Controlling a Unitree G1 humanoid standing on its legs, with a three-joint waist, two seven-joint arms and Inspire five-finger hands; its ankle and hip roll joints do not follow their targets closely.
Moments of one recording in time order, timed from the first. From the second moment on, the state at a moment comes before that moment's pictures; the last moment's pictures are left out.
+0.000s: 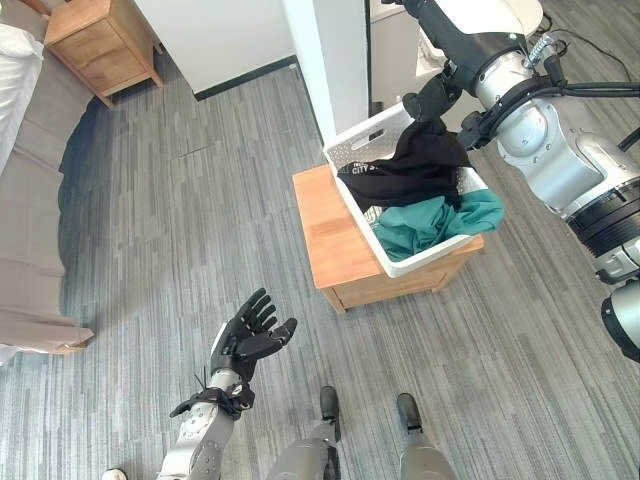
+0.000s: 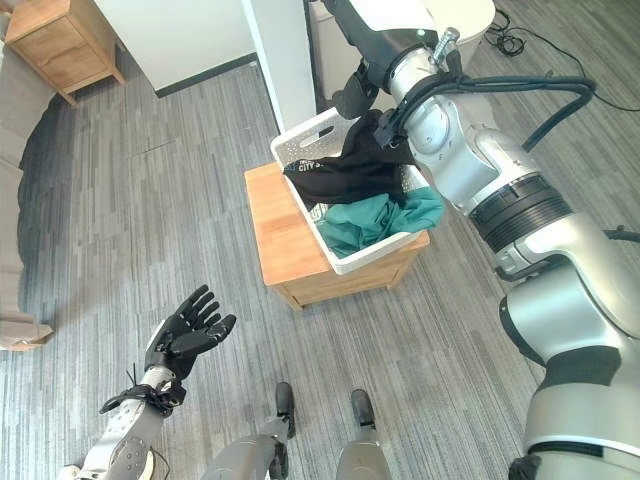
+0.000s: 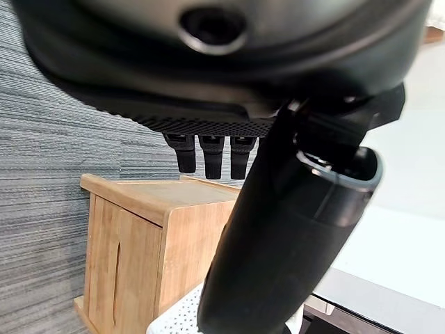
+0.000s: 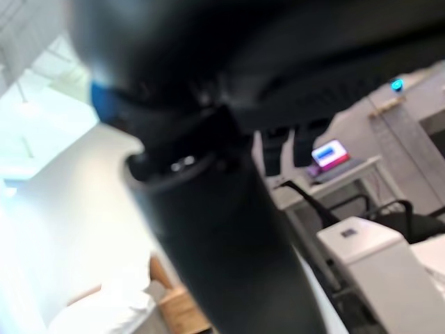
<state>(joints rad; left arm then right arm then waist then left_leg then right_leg) 0.09 0.32 -0.23 0.22 -0.74 -0.16 0.02 -1.42 -0.86 0.86 0.57 -0.11 -0.01 -0.11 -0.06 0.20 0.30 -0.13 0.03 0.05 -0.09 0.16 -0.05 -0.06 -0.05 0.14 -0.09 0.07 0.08</state>
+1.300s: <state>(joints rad) 0.18 0.15 -0.19 0.50 -0.58 -0.10 0.04 0.20 -0.26 -0.21 0.74 0.72 -0.17 -0.15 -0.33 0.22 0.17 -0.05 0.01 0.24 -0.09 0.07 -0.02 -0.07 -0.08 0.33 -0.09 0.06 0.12</state>
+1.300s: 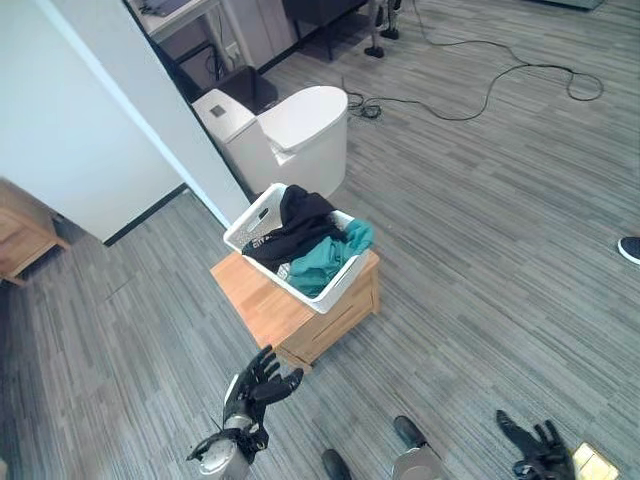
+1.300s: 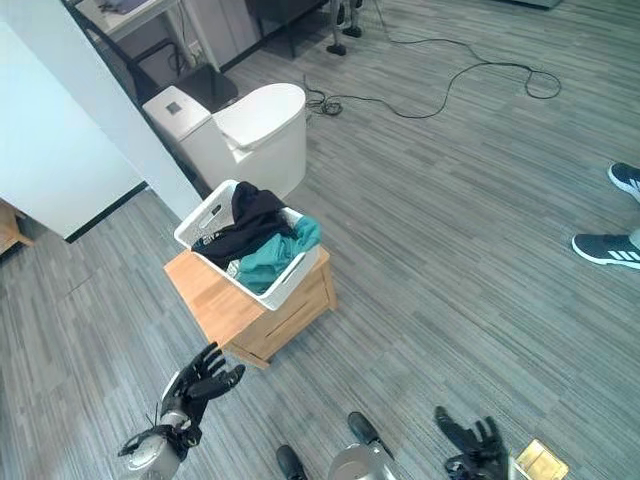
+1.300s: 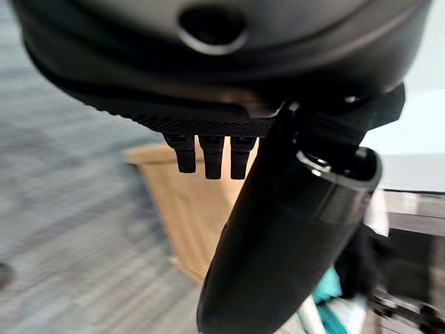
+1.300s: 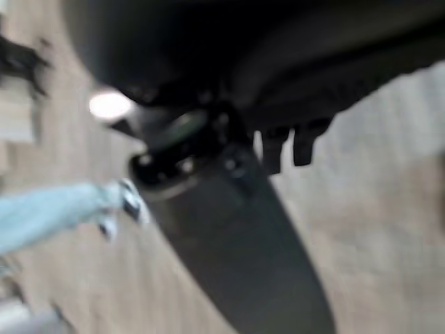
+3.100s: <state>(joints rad) 0.04 0.22 -0.07 0.42 -0.62 -0.17 0.05 0.26 -0.27 -0.09 0.48 0.56 -0.16 -0.03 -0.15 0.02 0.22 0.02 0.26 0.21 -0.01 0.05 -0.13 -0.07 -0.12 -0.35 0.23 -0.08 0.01</state>
